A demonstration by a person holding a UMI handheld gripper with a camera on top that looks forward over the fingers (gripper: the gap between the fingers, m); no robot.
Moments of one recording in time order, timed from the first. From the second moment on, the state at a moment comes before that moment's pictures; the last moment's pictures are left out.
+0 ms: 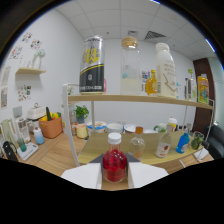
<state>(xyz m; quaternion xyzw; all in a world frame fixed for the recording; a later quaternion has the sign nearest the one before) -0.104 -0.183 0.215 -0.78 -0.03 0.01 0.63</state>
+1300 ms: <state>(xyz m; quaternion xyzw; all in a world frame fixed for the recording) -0.010 -0.202 0.209 -0.35 0.58 0.68 0.27</state>
